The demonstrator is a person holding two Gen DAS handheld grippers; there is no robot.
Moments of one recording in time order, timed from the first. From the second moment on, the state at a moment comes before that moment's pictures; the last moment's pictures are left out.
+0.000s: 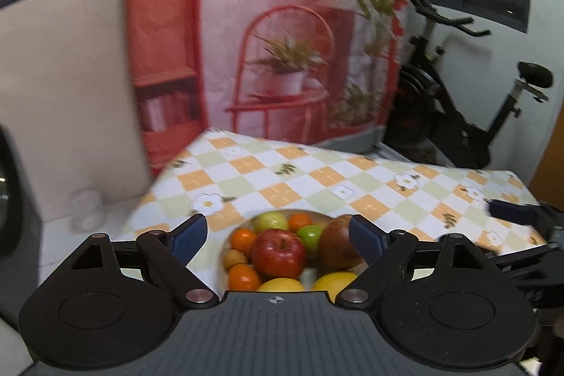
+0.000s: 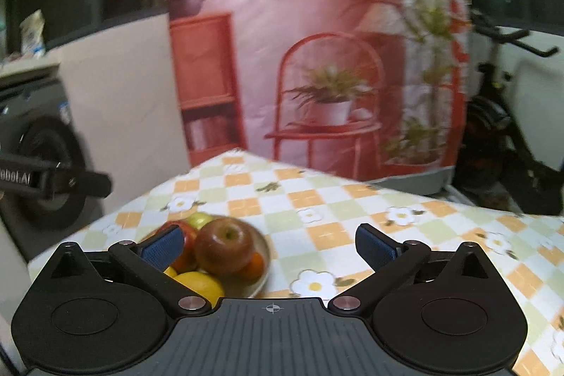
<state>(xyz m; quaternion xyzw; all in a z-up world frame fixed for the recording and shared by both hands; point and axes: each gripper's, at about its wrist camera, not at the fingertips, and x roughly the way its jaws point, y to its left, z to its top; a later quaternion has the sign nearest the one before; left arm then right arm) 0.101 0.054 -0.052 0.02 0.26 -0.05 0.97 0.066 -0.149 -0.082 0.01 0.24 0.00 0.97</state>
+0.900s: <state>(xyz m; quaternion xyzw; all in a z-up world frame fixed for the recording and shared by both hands) 0.006 0.039 -0.011 0.02 0.18 -0.08 0.98 -0.022 -0.147 -0.017 0.00 0.21 -0.08 0.97</state>
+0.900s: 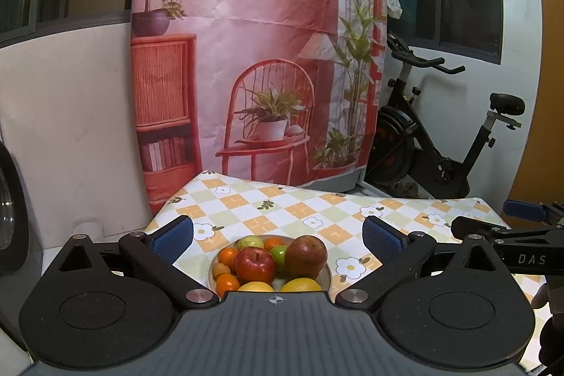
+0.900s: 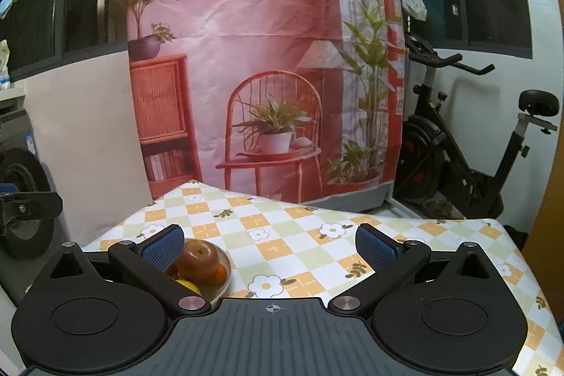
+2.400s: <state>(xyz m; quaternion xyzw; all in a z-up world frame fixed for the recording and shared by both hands) -0.002 0.036 -0.008 0.02 0.18 -0.07 0.98 -0.030 -0.148 -0.013 0.01 0.20 -0.08 0.98</state>
